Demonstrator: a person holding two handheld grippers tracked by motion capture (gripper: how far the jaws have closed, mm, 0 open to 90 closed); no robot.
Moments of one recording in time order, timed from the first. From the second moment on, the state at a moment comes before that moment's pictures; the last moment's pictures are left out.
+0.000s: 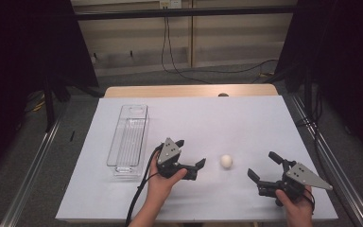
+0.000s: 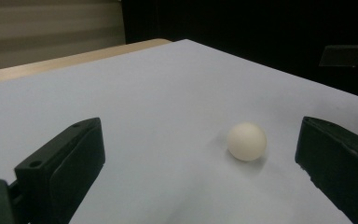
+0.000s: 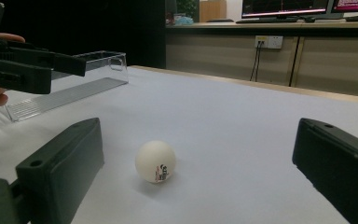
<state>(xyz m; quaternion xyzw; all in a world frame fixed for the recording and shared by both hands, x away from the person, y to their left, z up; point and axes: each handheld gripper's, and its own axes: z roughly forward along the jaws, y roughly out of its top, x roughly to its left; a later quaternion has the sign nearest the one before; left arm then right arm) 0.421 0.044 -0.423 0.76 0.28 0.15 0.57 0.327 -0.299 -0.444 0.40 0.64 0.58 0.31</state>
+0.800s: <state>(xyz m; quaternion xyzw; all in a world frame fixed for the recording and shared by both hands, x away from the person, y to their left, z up) 0.424 0.033 -0.430 0.77 0.28 0.14 0.55 0.327 -0.299 -0.444 0.39 0.64 0.58 0.31</state>
